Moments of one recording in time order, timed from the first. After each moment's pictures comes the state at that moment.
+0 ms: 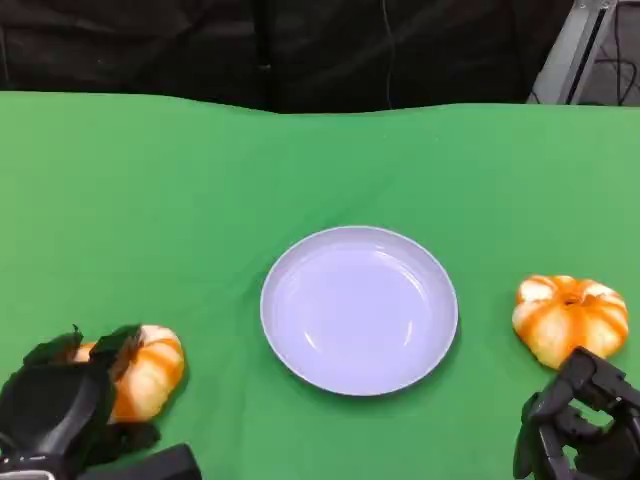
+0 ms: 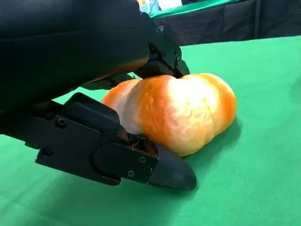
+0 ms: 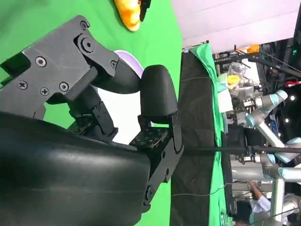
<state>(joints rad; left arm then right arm) -0.04 0.35 -0.25 0.46 0.93 -0.02 0.42 0.35 0.04 -0.03 -0.06 0.26 -0.35 0.33</state>
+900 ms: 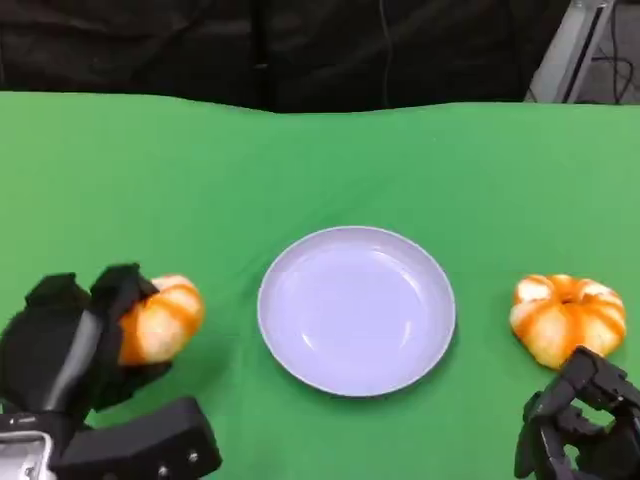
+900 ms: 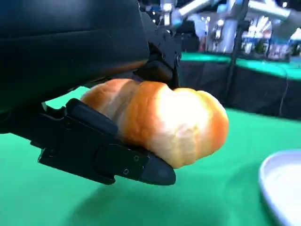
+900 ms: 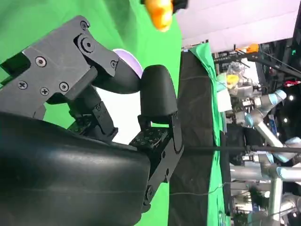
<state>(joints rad) 0.00 0.37 -0.22 0.09 0.79 0.02 0.39 0.36 0.03 -0.03 -0.06 0.26 -0.35 0.33</state>
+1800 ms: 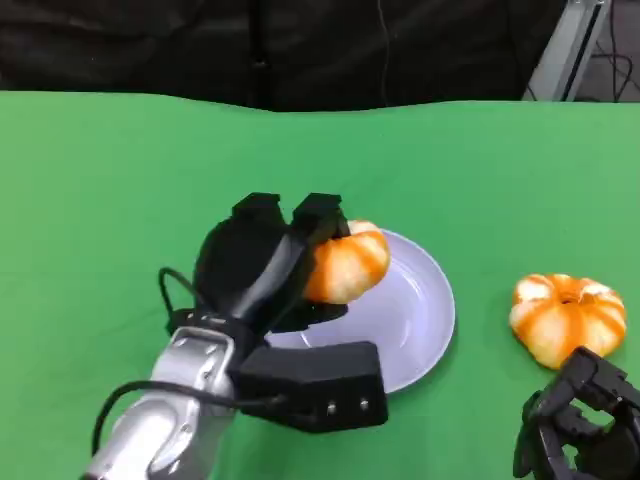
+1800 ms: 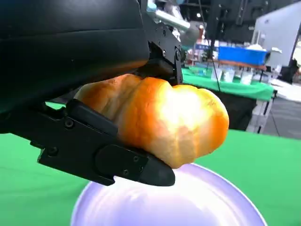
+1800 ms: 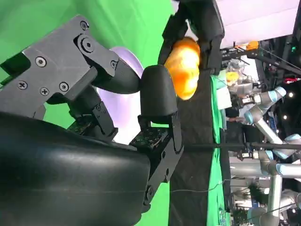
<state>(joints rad) -0.35 0.13 -0.48 0.21 0.89 0.05 0.23 0.36 0.04 -0.02 -0.06 0.26 -0.36 0.32</state>
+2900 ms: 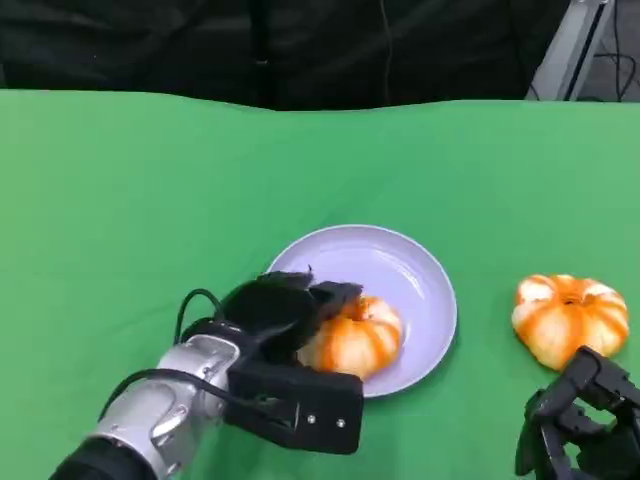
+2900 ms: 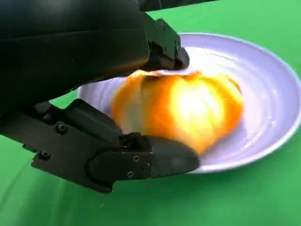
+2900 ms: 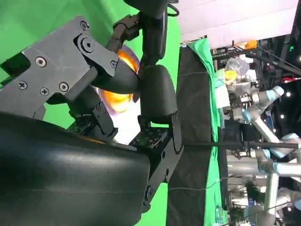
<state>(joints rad) -0.50 0.17 -0.59 0.64 0.79 -0.17 0.00 0.35 0.04 -0.03 -0.02 0.26 -0.40 0.32</state>
